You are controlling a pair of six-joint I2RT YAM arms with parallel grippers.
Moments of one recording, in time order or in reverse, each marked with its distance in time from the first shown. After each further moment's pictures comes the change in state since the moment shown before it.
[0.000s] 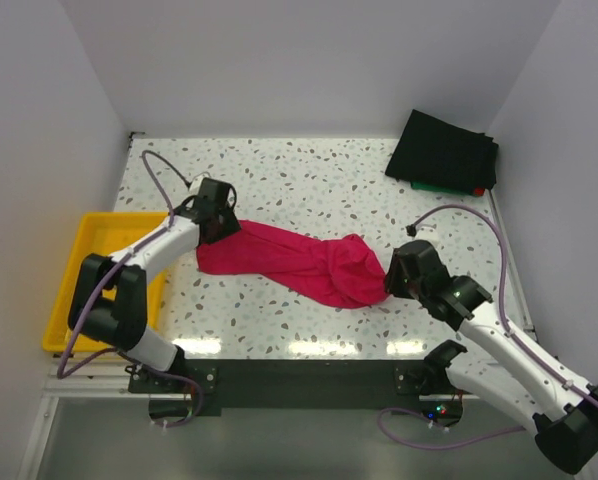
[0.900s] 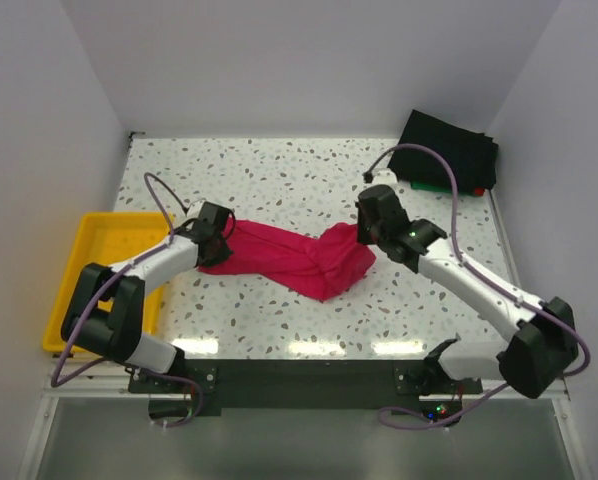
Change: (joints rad) left arm -0.020 -0.006 -0.150 0.005 -0.045 -0.027; right arm 0.059 0.544 0.401 0.214 0.069 -0.209
